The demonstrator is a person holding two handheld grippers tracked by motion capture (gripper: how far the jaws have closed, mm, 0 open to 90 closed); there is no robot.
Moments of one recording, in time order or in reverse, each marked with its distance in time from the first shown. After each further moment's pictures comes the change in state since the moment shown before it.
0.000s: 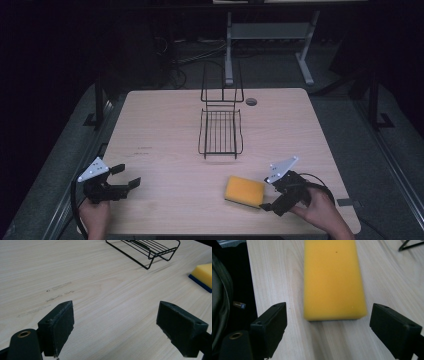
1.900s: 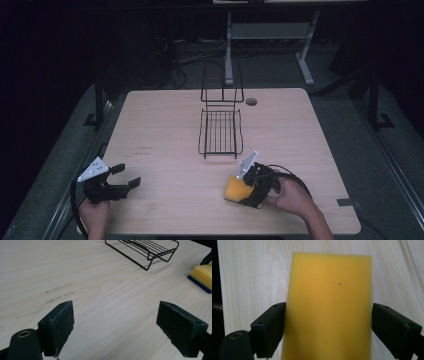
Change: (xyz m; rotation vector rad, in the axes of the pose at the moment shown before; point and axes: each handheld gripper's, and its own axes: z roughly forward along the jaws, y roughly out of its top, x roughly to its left) left arm 0.000 0.001 -0.001 -0.005 -0.003 0.000; right arm -0.012 0.050 0.057 0.149 0.035 -0.099
